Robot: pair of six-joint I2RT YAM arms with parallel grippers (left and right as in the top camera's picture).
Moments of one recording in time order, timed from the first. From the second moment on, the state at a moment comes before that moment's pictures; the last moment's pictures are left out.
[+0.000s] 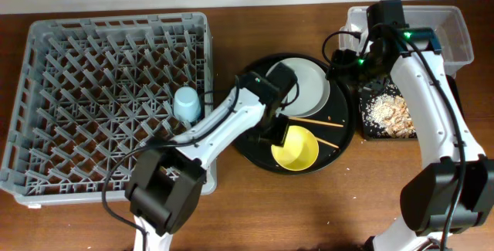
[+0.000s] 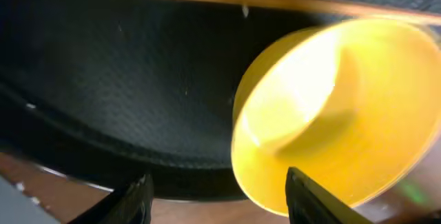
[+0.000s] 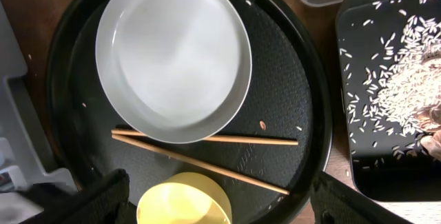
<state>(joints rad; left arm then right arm) -0.70 2.06 1.65 -1.09 0.15 -0.36 0.03 1.81 1.69 -1.15 -0.18 0.33</state>
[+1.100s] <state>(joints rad) -0.39 1.99 1.94 -1.18 -1.22 -0.51 0.03 1.81 1.69 -1.13 -0.16 0.33</state>
